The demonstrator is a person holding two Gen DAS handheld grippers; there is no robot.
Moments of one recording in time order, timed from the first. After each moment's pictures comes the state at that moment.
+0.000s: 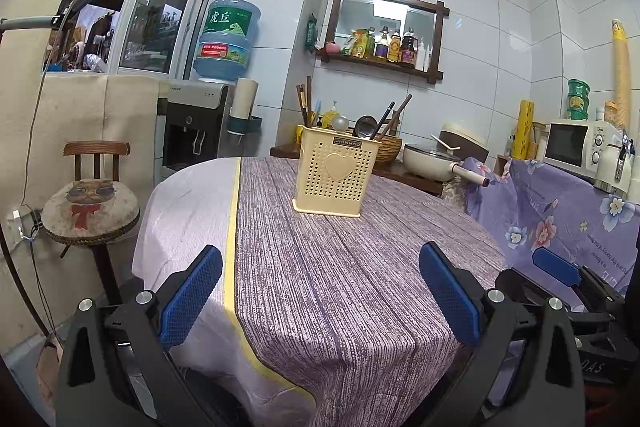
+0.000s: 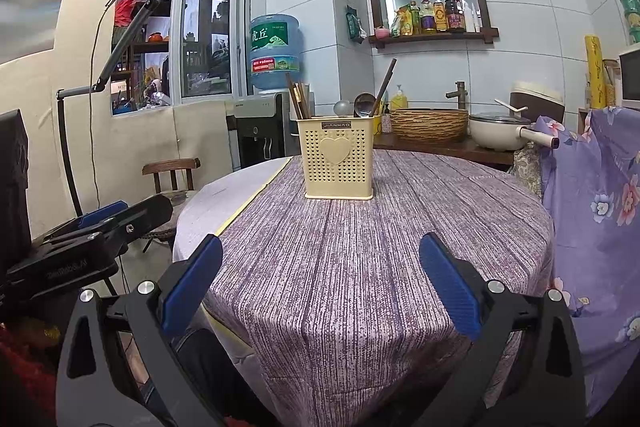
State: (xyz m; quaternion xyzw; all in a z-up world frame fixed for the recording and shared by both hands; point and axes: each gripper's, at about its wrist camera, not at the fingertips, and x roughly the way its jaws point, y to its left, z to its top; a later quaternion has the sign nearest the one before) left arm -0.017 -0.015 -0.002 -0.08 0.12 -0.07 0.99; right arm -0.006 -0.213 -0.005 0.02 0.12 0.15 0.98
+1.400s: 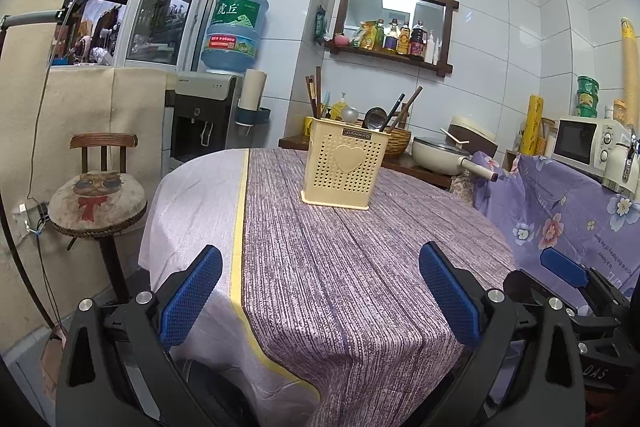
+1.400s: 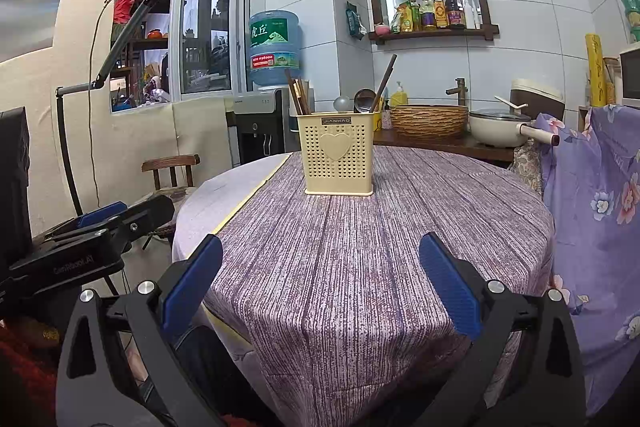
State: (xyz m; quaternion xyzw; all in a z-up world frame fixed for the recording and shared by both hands) left arm -0.017 -0.013 -0.004 -0.08 0.14 -0.05 0.99; right arm -0.005 -0.214 -0.006 0.02 0.13 0.16 0.98
